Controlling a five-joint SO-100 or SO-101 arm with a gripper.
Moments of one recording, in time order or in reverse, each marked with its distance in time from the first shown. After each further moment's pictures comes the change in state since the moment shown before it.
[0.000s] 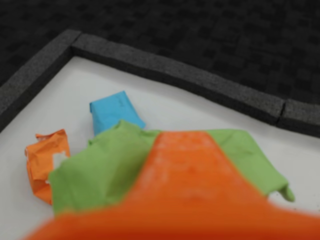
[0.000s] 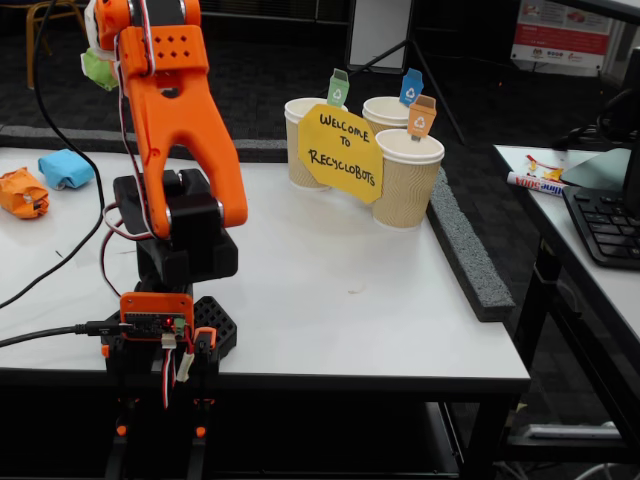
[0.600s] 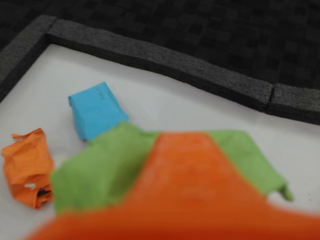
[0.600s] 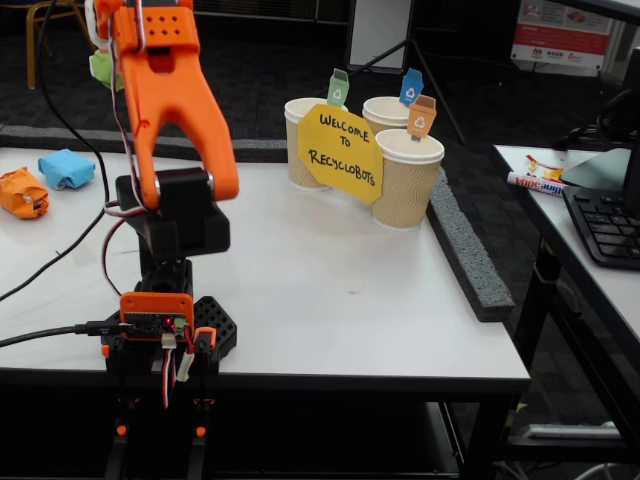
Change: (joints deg) arm 2.5 -7.5 0.0 -3.9 0.0
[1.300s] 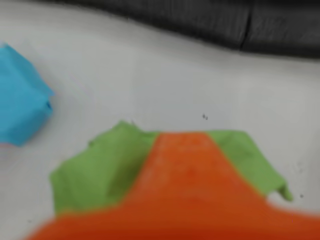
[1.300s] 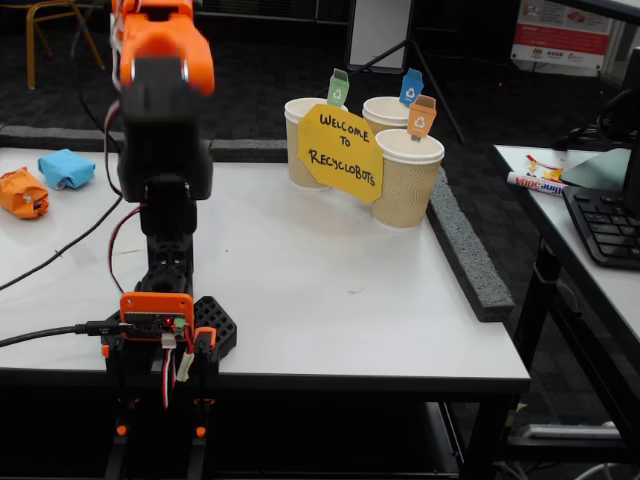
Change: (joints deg) arm 9.0 -33.6 -1.6 -18.4 0.0
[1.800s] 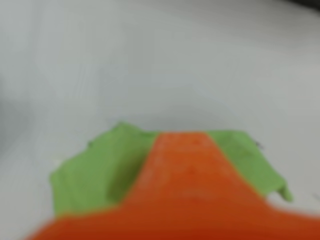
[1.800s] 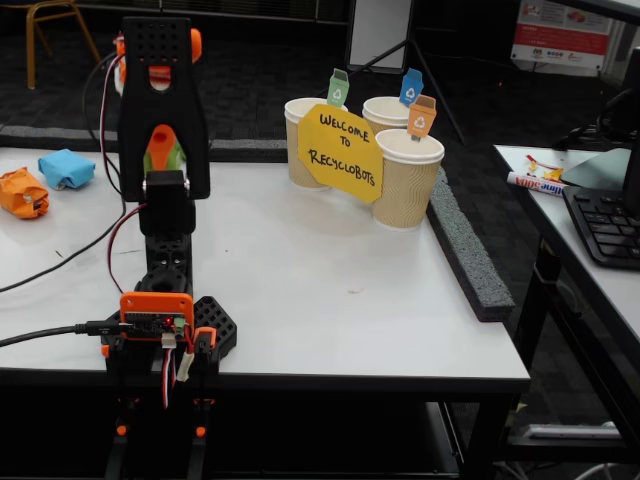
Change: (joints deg) arm -0.5 -55.4 -28.3 -7.6 0.0
